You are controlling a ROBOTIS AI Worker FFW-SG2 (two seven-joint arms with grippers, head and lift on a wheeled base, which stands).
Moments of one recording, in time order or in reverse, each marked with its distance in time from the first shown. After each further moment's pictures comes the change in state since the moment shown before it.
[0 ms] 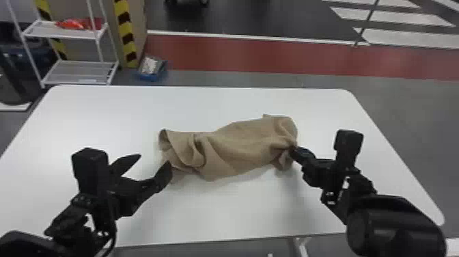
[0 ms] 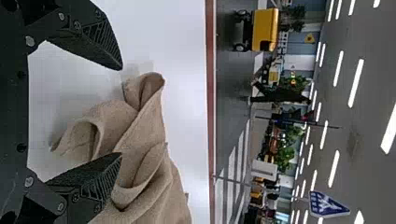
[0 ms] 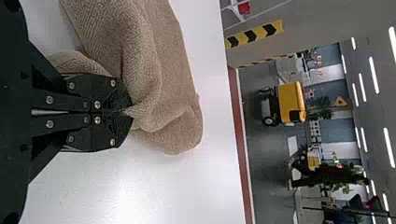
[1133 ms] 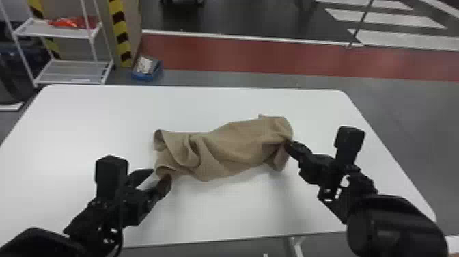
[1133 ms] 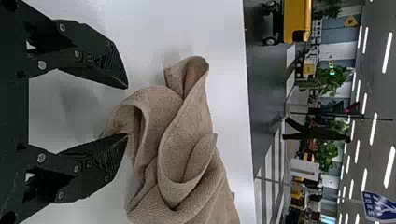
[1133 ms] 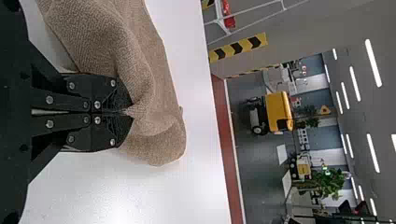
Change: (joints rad) left arm -0.054 -0.037 -0.056 0.079 -0.095 0.111 0.002; right arm 0.031 0.000 -0.016 -0.073 -0.047 0.002 0.032
